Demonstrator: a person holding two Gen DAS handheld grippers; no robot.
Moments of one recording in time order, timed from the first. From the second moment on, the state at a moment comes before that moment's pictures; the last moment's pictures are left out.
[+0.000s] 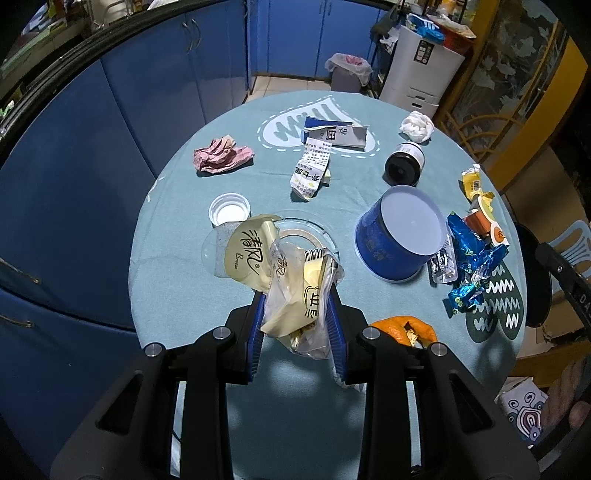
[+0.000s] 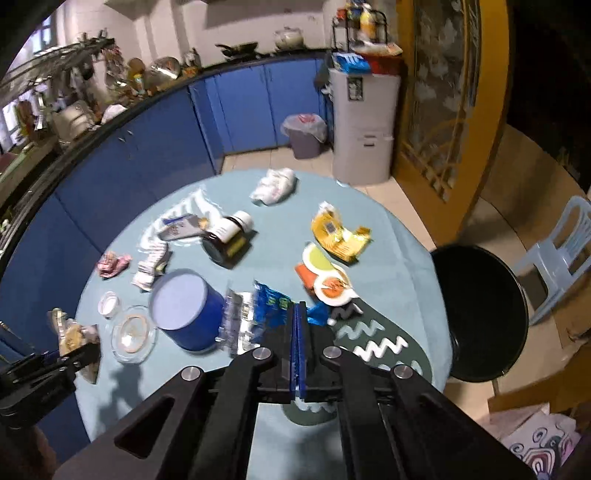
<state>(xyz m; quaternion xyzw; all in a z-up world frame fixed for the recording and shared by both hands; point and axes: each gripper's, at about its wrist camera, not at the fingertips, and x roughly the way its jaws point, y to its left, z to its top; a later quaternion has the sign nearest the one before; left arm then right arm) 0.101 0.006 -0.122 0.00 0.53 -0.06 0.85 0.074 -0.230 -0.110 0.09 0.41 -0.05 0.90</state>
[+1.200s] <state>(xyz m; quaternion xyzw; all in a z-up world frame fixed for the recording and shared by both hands) 0.086 0.001 -0.111 0.02 0.49 -0.04 0.87 0.077 -0.229 -0.127 0.11 0.47 0.00 0.88</state>
